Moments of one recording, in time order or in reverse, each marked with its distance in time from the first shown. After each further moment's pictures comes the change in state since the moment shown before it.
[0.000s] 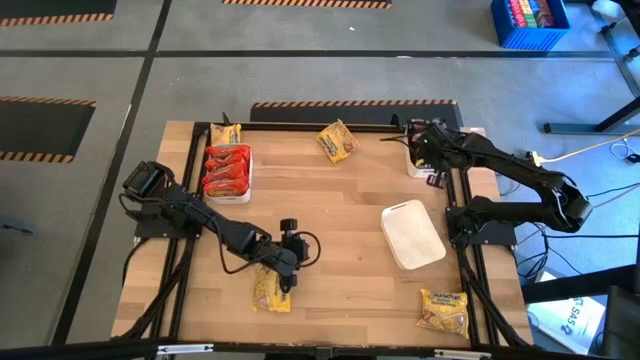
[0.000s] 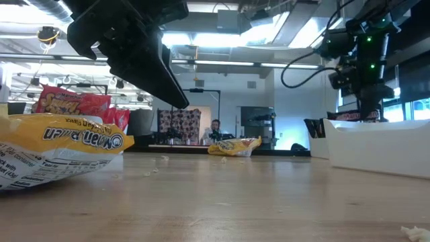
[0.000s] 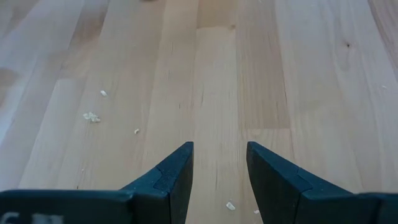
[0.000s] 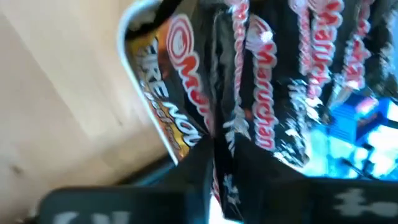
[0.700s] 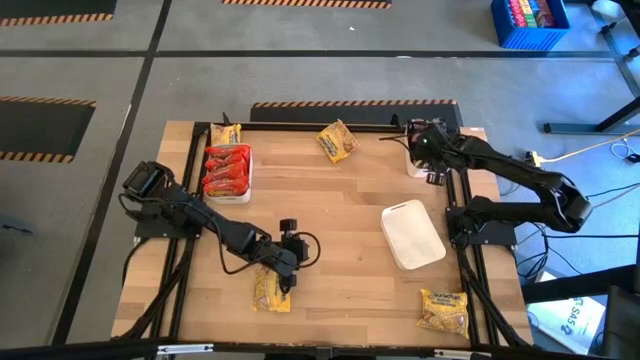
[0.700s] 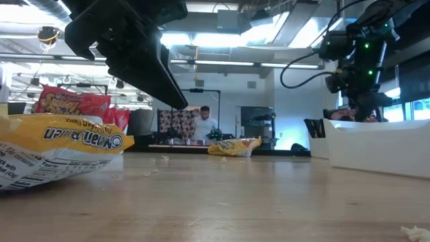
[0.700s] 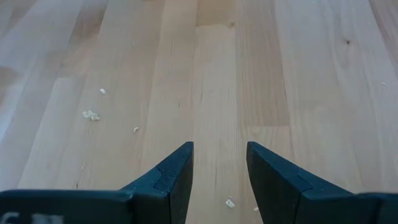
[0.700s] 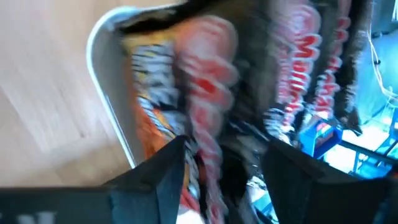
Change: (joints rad) left arm -0.003 0.000 0.000 -0.008 0.000 -0.002; right arm 0.000 -0.004 -0.050 0.148 0.058 -0.159
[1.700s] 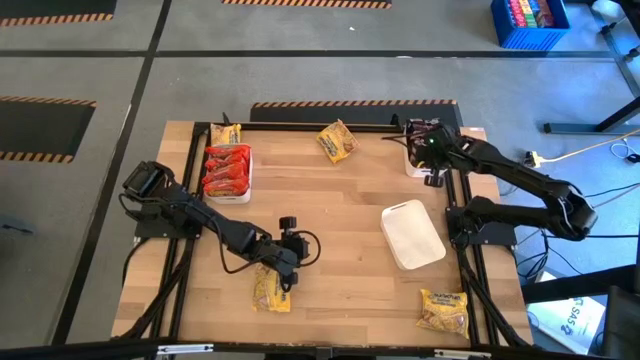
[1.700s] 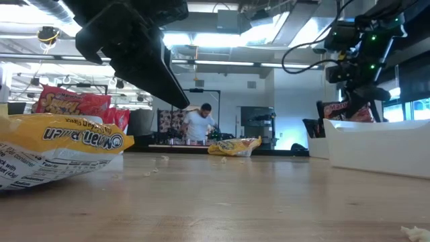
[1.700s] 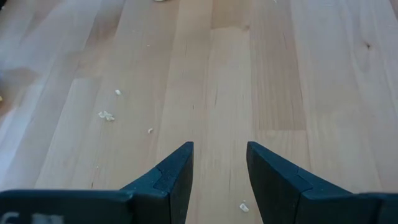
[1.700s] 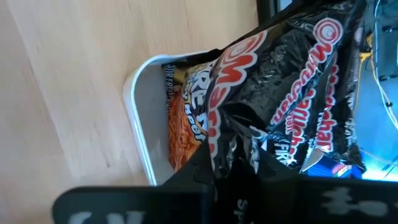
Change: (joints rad) left arm 0.006 0.000 -0.001 0.000 -0.043 0.001; right arm -0.002 -0.088 -0.025 0.060 -0.154 -0.060
